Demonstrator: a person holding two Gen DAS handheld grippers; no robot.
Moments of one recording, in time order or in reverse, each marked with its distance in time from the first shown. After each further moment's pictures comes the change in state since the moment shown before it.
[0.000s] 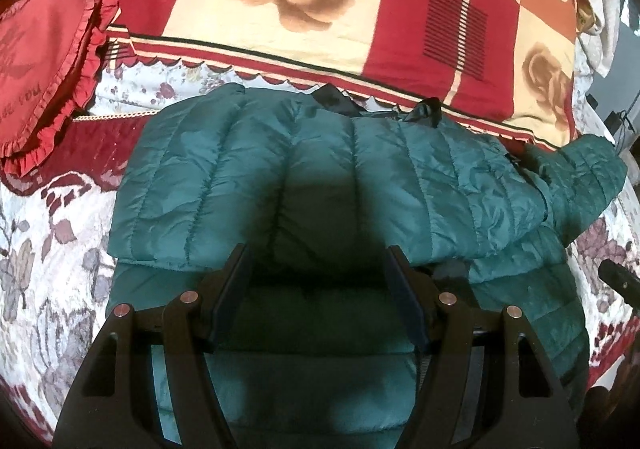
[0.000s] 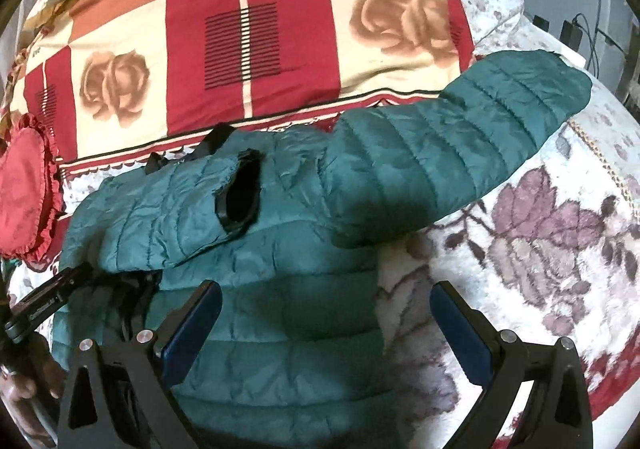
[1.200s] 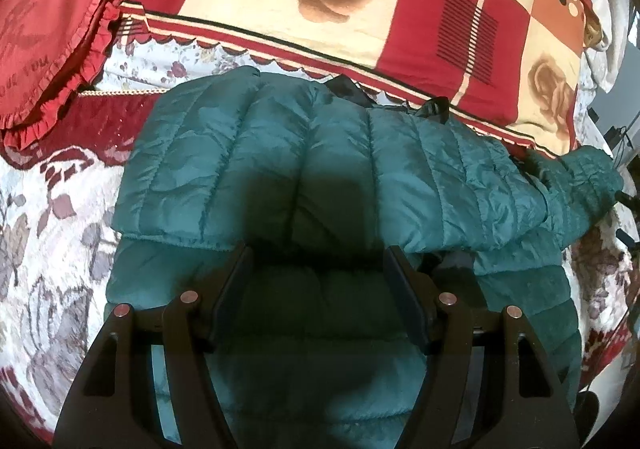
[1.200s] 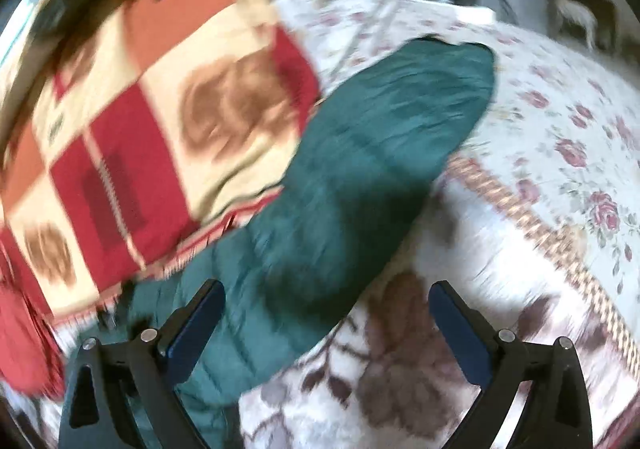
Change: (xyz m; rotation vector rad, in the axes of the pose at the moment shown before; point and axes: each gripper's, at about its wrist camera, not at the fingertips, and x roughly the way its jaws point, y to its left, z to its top) left arm -0.001 0.016 -0.009 -0.064 0.025 -0.030; right arm 0.015 -0.206 0.086 0.419 -0.150 0.010
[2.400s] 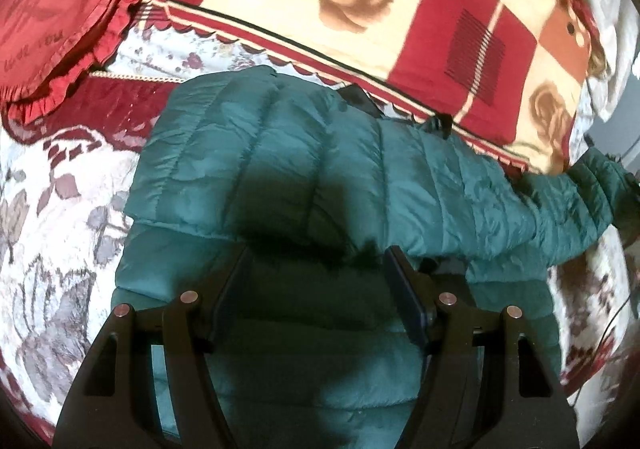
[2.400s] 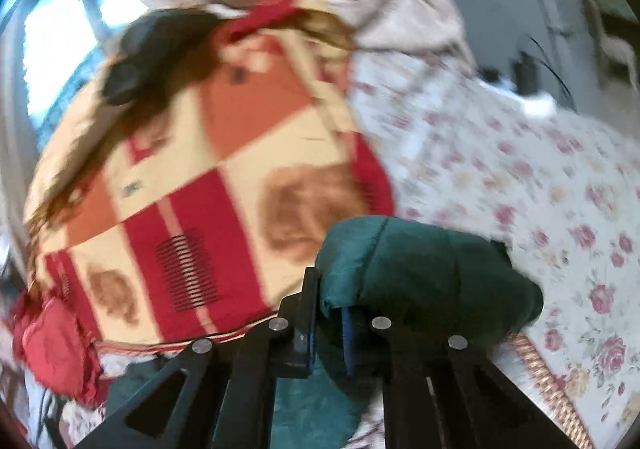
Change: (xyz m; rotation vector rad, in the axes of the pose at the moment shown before) left arm -0.013 0.021 0.000 -0.095 -0.014 -0.045; right arm -0.062 0.069 0.045 -0.201 -0.205 0.297
